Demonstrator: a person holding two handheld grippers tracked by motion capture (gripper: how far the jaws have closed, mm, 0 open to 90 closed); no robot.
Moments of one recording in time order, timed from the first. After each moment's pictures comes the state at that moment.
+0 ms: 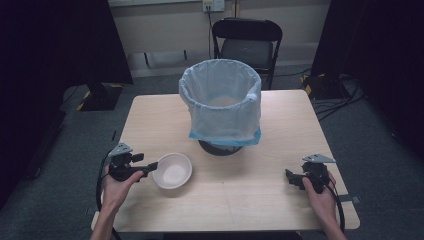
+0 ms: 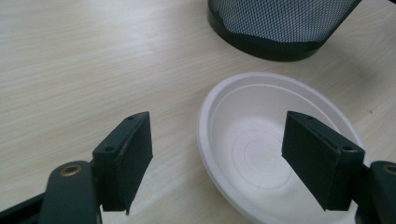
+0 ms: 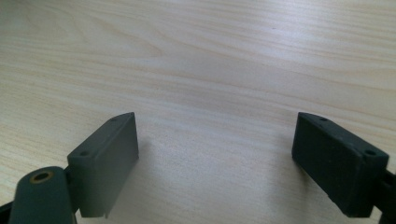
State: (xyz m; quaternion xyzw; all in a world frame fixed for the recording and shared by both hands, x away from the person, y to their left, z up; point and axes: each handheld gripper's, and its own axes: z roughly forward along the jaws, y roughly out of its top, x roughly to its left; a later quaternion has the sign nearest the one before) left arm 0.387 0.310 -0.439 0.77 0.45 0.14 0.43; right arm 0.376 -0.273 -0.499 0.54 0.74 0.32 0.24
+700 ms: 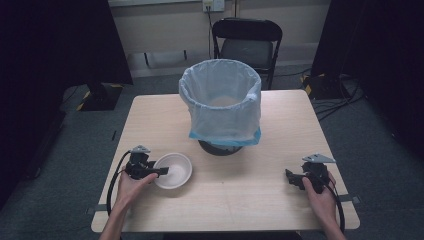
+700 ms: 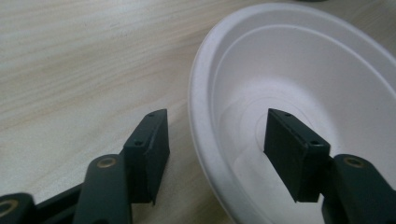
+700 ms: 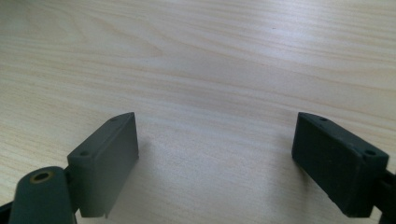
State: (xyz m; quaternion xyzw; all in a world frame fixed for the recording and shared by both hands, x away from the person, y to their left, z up) left arm 0.416 0.291 -0.484 0.81 0.46 0.06 0.37; right arm 0.376 -0.273 -0.499 0.54 0.74 0.32 0.24
